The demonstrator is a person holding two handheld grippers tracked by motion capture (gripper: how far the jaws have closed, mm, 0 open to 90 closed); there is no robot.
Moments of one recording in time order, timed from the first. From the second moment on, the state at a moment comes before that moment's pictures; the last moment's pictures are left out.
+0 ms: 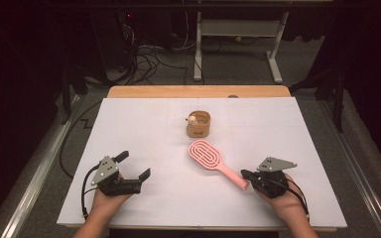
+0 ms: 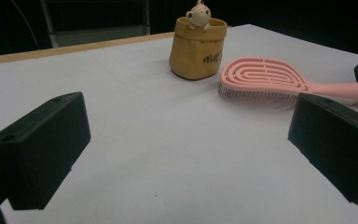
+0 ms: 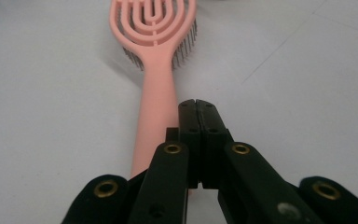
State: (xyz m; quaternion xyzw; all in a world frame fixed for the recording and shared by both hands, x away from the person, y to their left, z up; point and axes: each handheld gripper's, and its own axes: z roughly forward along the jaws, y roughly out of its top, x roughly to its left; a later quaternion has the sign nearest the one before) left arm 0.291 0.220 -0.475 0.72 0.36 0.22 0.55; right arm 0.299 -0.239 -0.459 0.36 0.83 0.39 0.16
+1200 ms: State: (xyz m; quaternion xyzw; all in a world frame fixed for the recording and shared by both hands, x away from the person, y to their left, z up) left arm 0.291 0.221 -0.476 0.72 0.36 0.22 0.55; right arm 0.292 -0.249 -0.452 0.42 0.76 0.45 0.21
